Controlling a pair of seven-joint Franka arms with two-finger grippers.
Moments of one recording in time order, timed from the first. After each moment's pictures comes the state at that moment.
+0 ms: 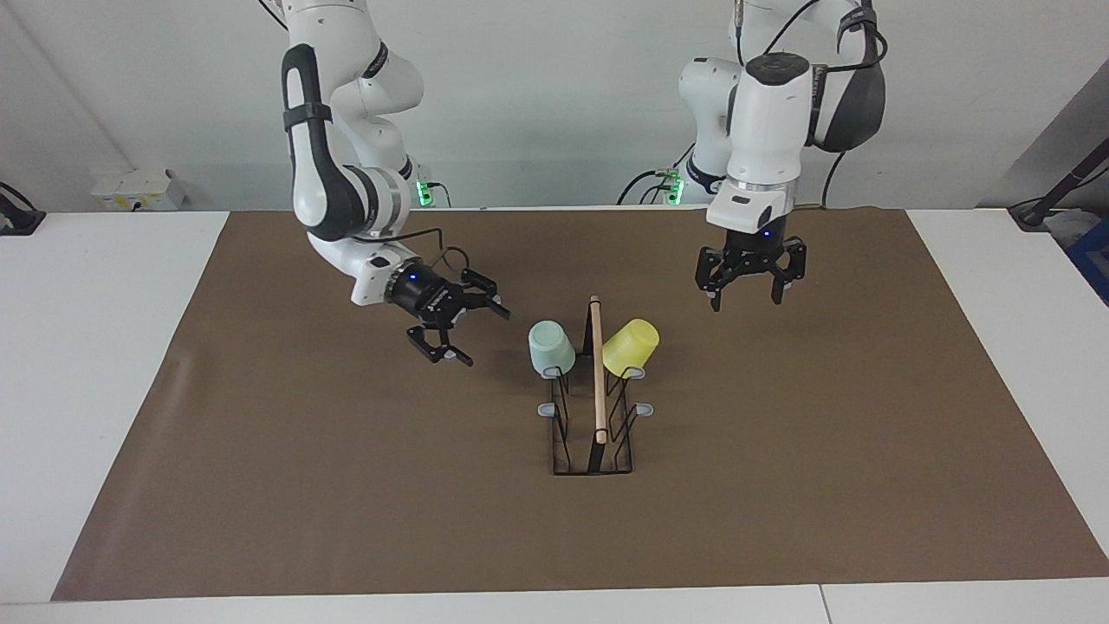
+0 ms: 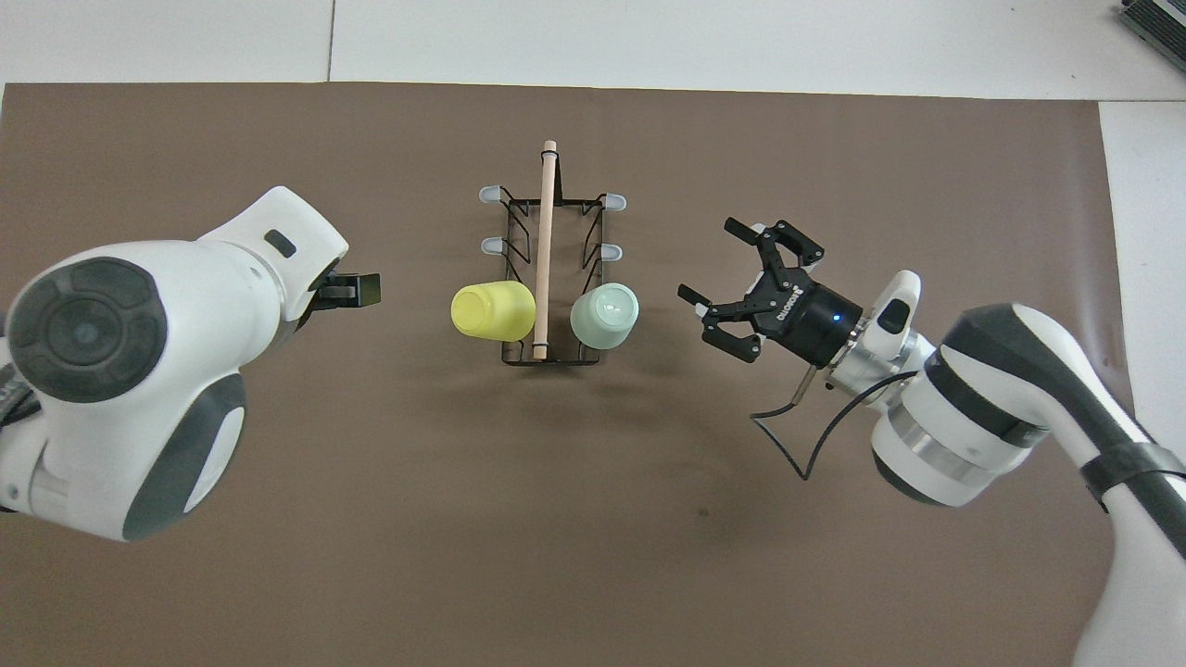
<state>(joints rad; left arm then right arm) -0.49 -0.08 0.17 -2.00 0.17 2.15 -0.35 0.13 0.09 0.06 -2.21 2.04 2.27 -2.39</state>
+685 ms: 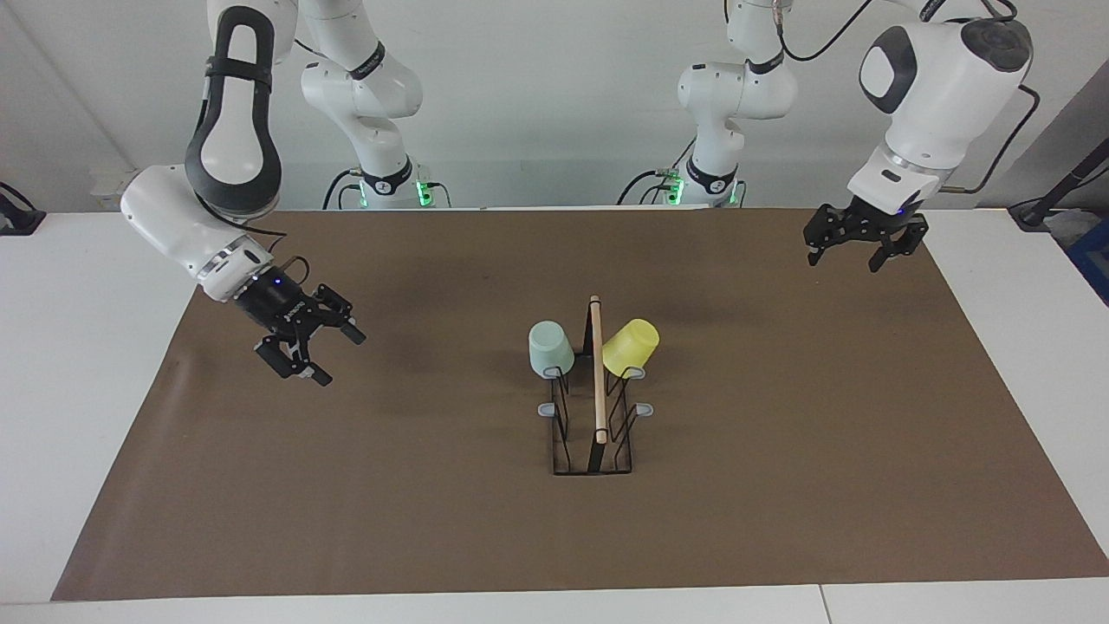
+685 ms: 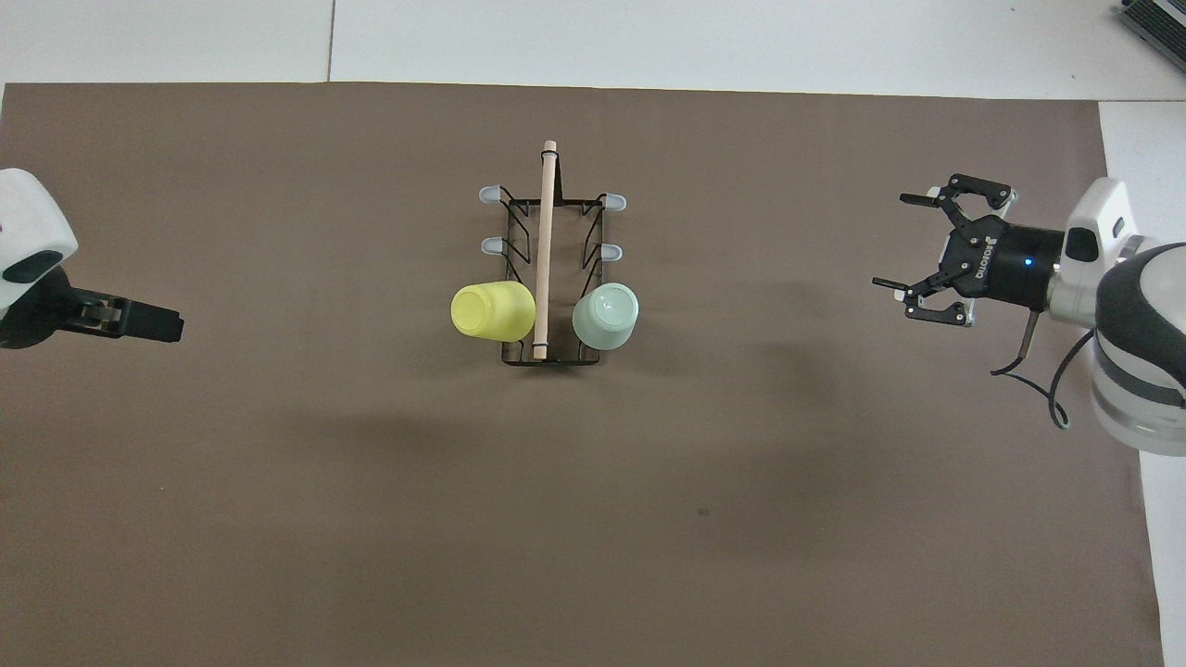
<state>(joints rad) -0.20 -0.07 0.18 -1.80 -0.01 1.74 0.20 -0.14 0.10 0.05 -2.02 0.93 2.28 -2.08</state>
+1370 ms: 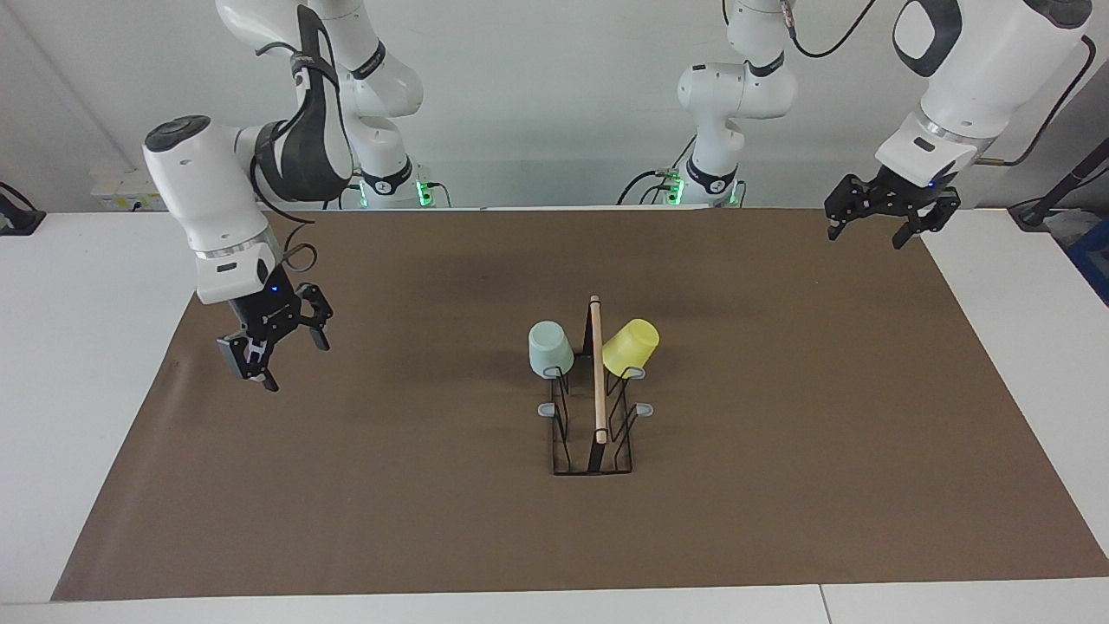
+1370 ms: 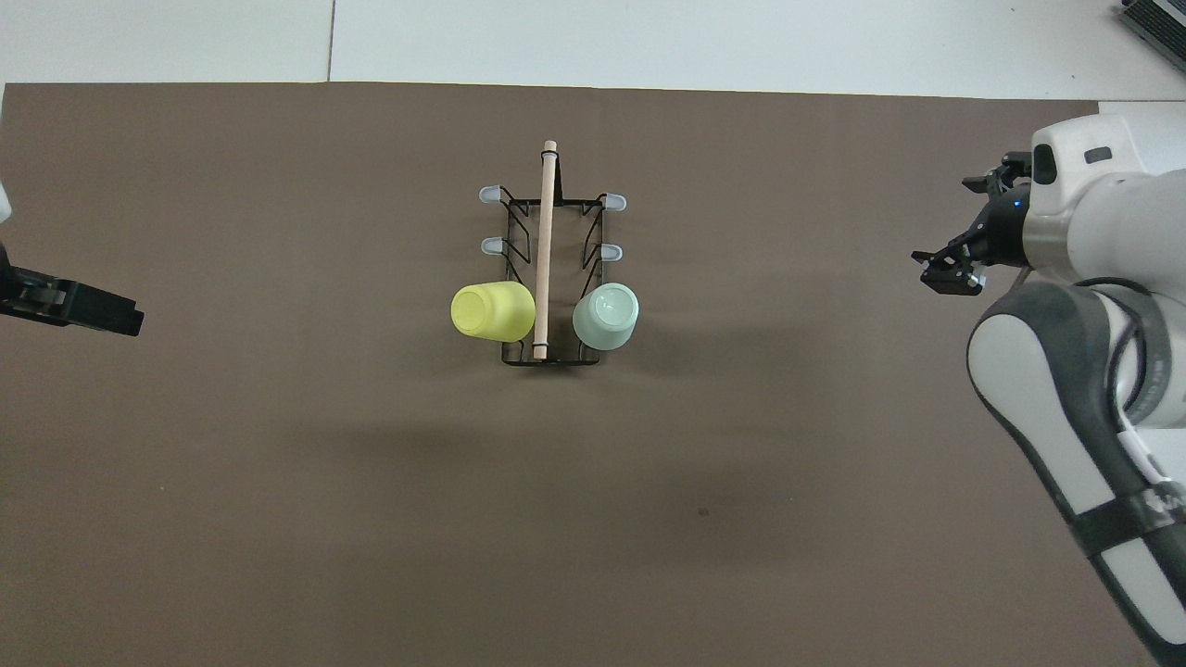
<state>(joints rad) -0.20 -0.02 0.16 -1.62 -0.01 1.57 0.22 -0.05 0.10 0.07 -1.92 0.03 2.38 -0.96</state>
